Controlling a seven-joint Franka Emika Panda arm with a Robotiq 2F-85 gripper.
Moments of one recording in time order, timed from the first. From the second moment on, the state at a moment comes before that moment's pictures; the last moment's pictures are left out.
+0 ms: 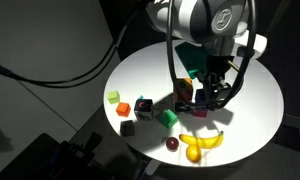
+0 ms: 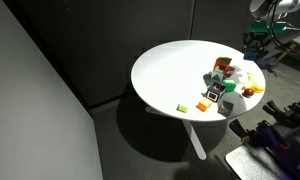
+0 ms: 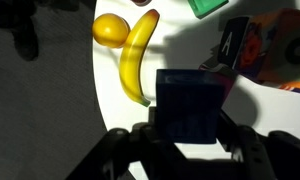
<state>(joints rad) -0.16 0.55 -0.28 -1.93 0.12 2.41 0.48</state>
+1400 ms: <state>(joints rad) -0.16 0.80 -0.27 -1.69 0.14 2.37 0.69</state>
